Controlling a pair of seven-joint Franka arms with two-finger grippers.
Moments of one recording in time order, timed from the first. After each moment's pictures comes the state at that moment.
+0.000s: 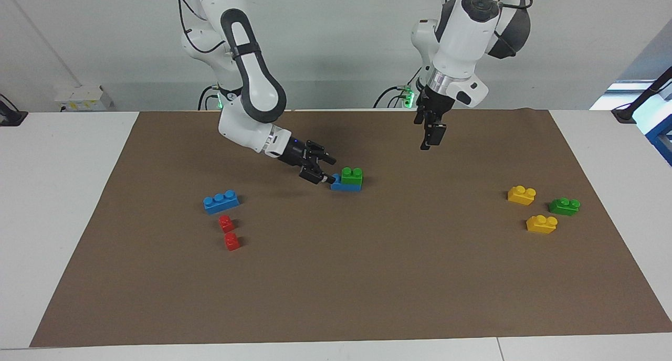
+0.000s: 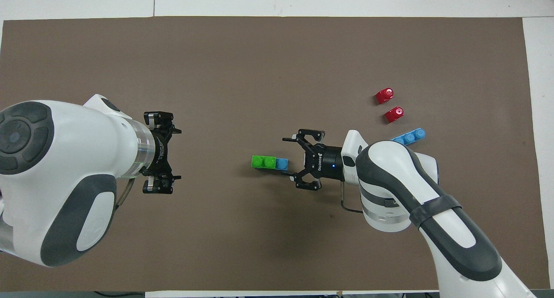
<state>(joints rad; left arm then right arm) -0.41 -0.15 -0.01 -1.99 -0.09 1.92 -1.90 0.45 0.16 0.00 -2.26 1.71 2.34 -2.57</state>
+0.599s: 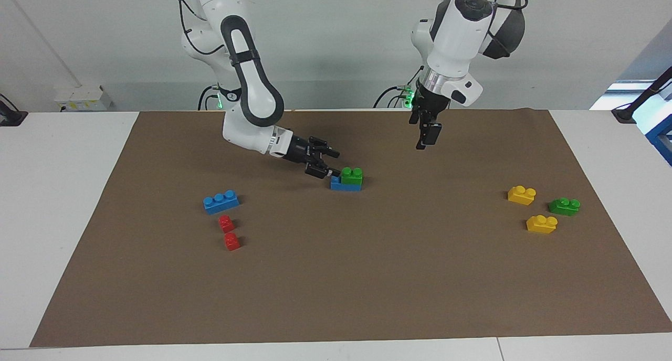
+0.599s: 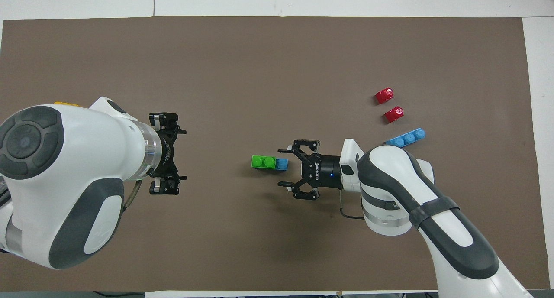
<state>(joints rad) -0.43 -0.15 -0.02 -2.00 -0.09 1.94 -1.94 0.45 0.15 0.00 -2.31 1.72 2.26 -2.63</state>
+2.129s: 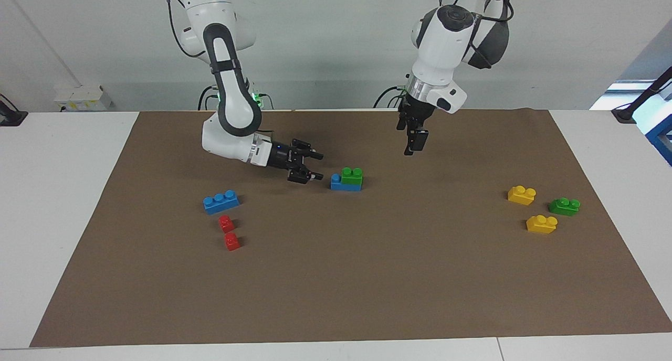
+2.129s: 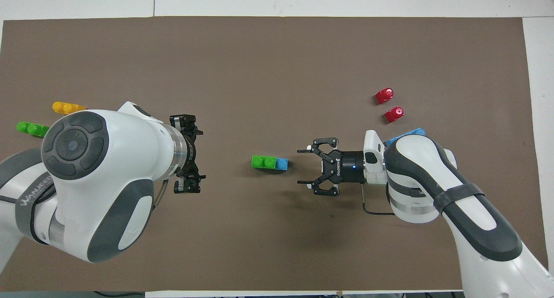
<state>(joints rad) -0.48 -0.11 -0.02 -2.01 -0.09 2.00 -2.03 0.32 0.17 -0.01 -2.32 1.57 2.12 -2.46</state>
